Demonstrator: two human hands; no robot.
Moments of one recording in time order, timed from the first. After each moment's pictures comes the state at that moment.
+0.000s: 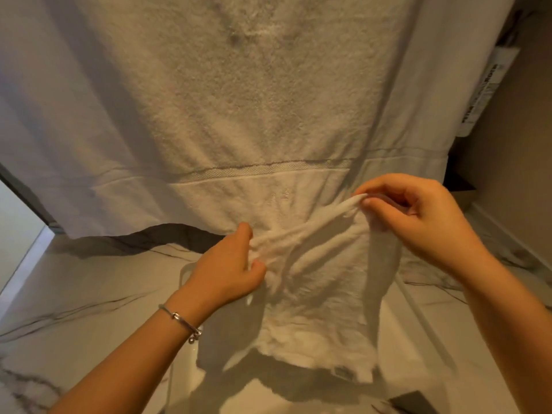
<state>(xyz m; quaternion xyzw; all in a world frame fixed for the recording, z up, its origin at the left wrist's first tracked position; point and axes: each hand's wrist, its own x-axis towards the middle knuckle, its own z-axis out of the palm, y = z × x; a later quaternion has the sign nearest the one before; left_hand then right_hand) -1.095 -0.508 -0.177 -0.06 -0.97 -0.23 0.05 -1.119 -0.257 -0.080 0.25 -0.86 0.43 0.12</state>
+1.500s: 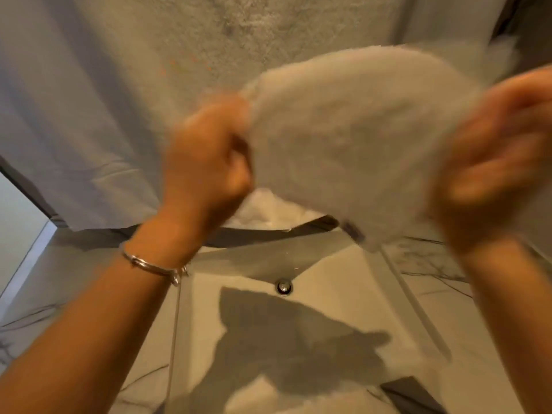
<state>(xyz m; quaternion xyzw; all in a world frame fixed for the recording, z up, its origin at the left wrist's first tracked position) -1.111 -0.501 -0.068 -0.19 -0.86 -0.20 0.43 -1.134 -0.251 -0.077 0.29 -0.86 0.28 0.32</state>
